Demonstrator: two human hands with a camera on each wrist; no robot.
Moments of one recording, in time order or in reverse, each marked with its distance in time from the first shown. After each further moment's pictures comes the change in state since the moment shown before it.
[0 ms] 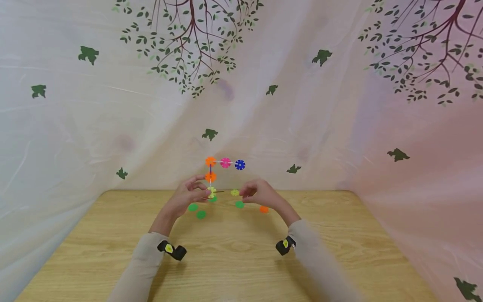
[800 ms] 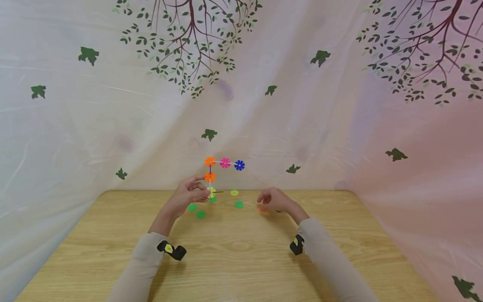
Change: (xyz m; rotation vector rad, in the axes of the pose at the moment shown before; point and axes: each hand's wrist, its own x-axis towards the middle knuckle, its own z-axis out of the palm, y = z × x) left_hand -0.002 0.001 -0.001 0.031 0.001 -0.011; right_hand -0.023 0.067 -0.014 -0.105 -0.093 0.118
